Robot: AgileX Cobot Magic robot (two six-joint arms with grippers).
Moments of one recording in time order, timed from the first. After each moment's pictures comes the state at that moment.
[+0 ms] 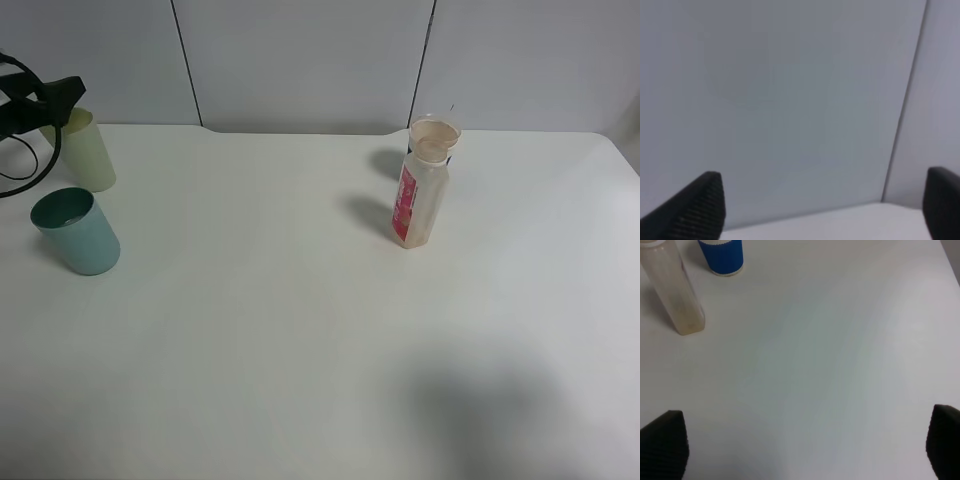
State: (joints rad) left arm 0.41 2.12 -1.00 0.82 -1.22 -0.47; right arm 0.03 0.00 -0.49 -0.04 1.07 -0.02
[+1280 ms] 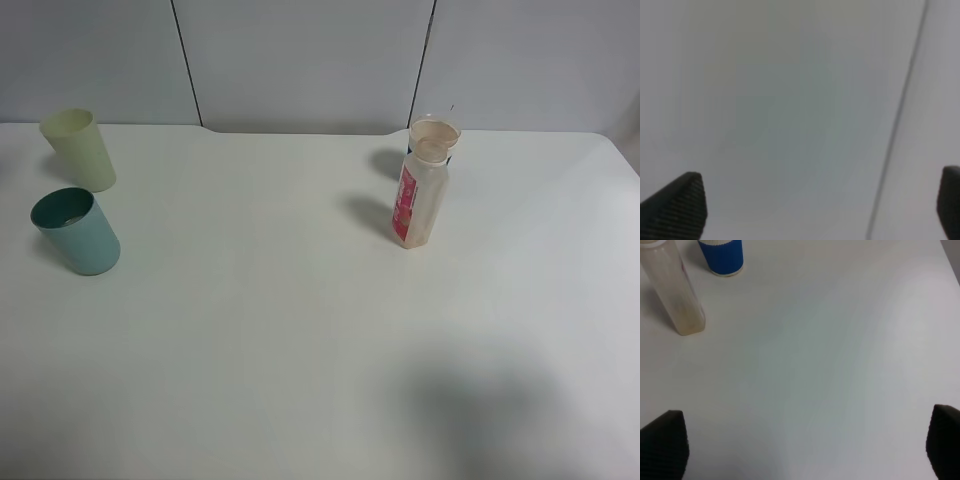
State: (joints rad) left arm 0.42 1.59 -0.73 0.69 -1.06 -0.63; right arm 0.03 0.00 -0.49 -0.04 1.07 -0.01
